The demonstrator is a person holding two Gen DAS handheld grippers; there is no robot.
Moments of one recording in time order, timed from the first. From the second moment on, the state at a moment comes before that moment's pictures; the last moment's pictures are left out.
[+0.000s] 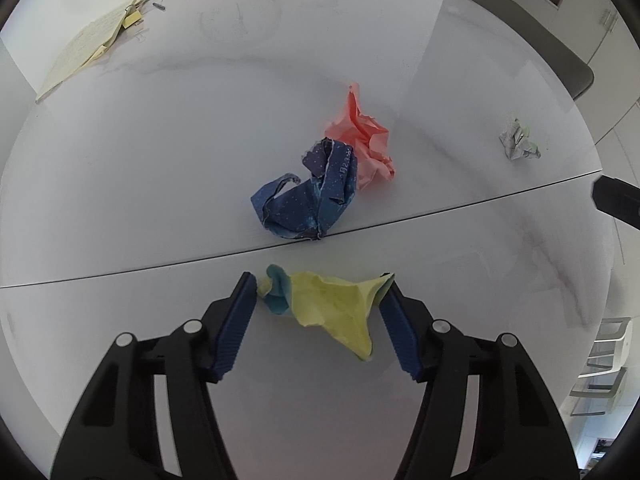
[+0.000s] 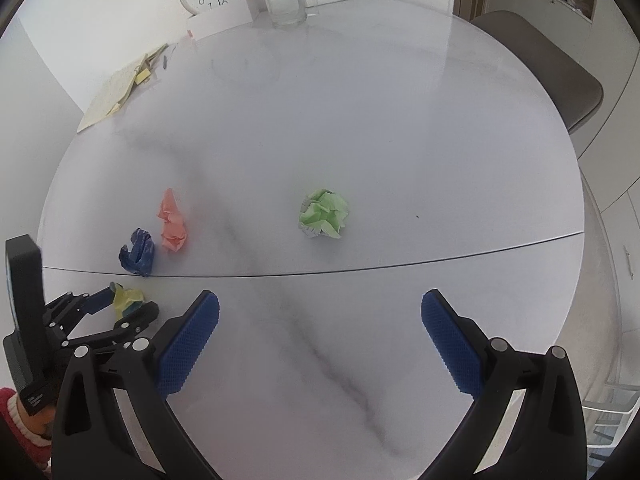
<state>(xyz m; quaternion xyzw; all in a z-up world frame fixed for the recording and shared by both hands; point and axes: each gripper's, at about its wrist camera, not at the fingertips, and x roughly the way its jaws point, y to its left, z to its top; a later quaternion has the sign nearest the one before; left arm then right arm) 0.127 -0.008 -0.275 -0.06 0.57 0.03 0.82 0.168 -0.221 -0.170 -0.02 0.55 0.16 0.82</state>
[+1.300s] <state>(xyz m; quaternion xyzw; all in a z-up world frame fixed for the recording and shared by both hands) 0.088 -0.053 -0.206 -0.03 0.55 -0.13 0.82 0.067 -0.293 -0.144 0.05 0.55 0.06 0.83</state>
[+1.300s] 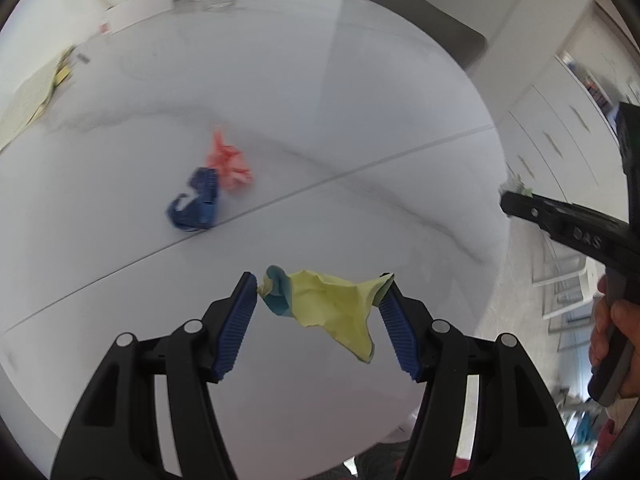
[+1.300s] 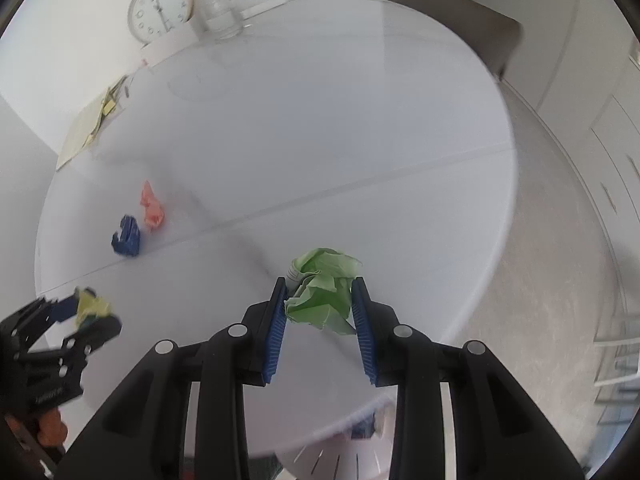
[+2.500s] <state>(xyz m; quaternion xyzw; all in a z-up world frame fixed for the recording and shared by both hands) -0.099 -0.233 -0.226 -0.01 0.60 -0.12 0.79 -0.160 -0.414 -0.130 0.05 0.55 0.13 0.83</state>
